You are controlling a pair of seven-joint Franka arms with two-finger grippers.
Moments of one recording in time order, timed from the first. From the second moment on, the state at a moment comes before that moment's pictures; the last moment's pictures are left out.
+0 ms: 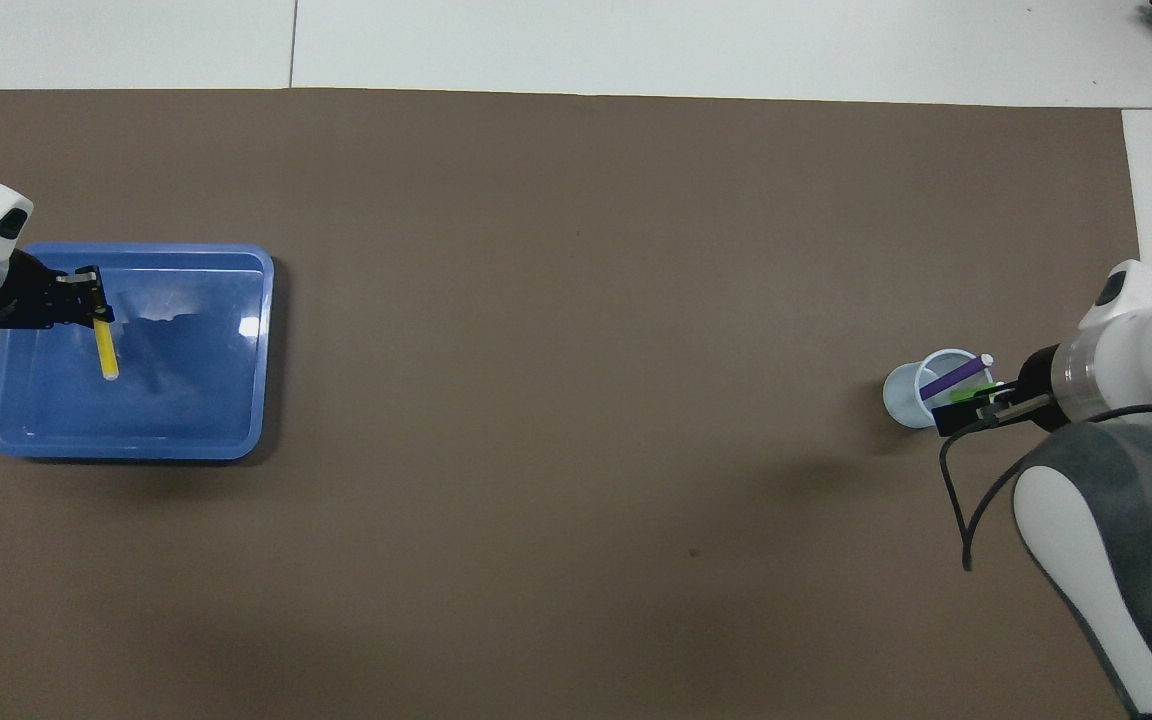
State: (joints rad) left arm 0.30 0.43 -0.13 -1.71 -0.03 2.08 -0.15; right arm -0.16 -0.16 0.17 -2.11 0.01 1.93 -0.24
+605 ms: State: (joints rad) left arm 0.15 0.25 -0.13 -1.80 -0.24 1.94 -0.75; right arm -0.11 -0.18 0.21 -2.07 0.43 1.88 -0.24
